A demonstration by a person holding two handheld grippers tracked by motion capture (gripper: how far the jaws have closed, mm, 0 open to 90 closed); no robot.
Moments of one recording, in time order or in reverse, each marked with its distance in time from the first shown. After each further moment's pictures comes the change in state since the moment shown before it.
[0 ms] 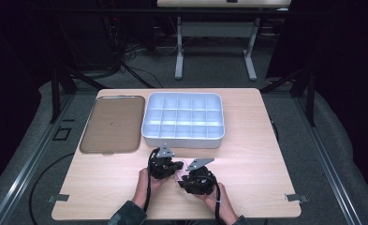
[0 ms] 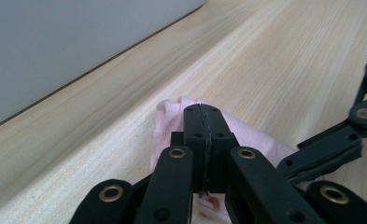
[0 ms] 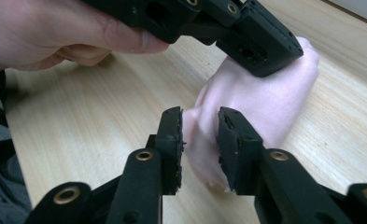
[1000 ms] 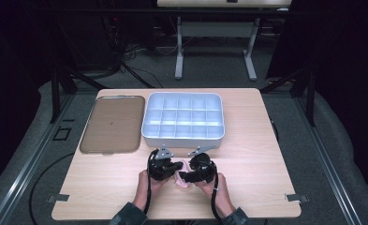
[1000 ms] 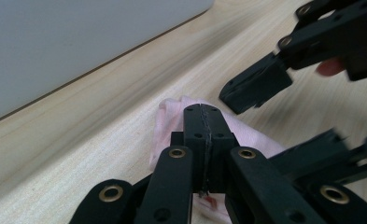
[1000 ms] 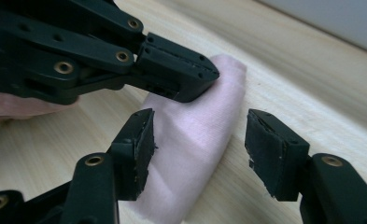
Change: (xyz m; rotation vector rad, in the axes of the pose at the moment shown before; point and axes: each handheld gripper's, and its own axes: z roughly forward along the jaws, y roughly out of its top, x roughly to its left) left arm -0.001 -0.005 -0.001 -0.030 0.018 -0.021; right arm -0.028 0.022 0.012 0.066 -0.073 0.161
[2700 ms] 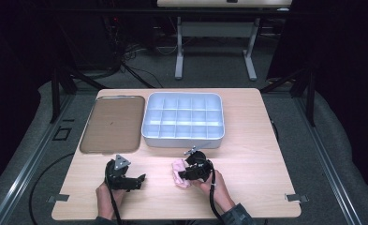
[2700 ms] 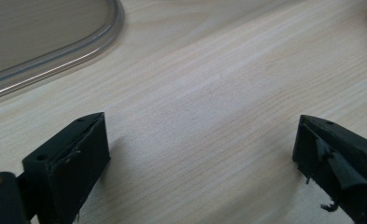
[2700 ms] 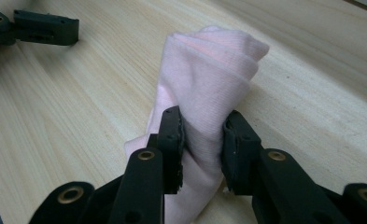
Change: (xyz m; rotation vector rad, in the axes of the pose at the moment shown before) left arm 0.056 -0.075 -0.084 0.077 0.364 -0.105; right arm -0.001 0.009 0.007 0.086 0.067 0.006
